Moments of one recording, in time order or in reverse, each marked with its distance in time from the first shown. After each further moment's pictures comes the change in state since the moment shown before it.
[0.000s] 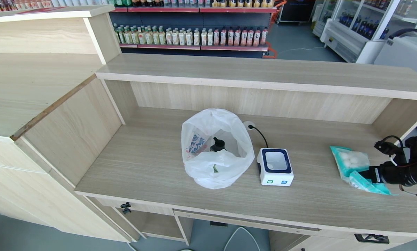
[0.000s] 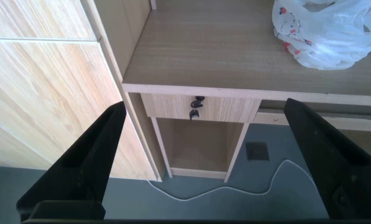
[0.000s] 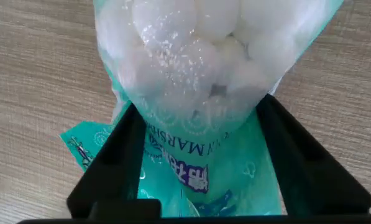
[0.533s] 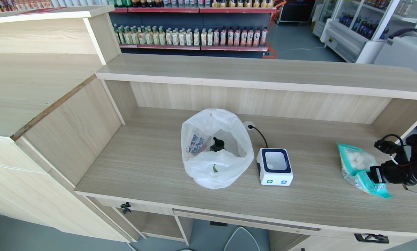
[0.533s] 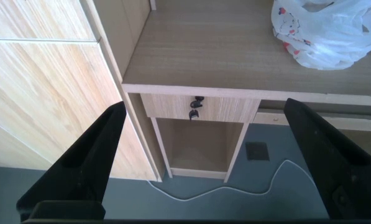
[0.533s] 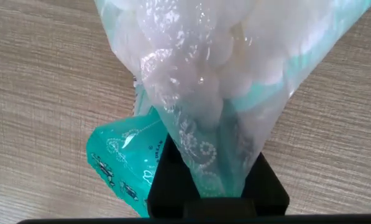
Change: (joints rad) left arm 0.000 0.000 0.000 0.000 0.000 0.000; right arm 0.017 -0.050 0.015 0.017 -0.072 -0.048
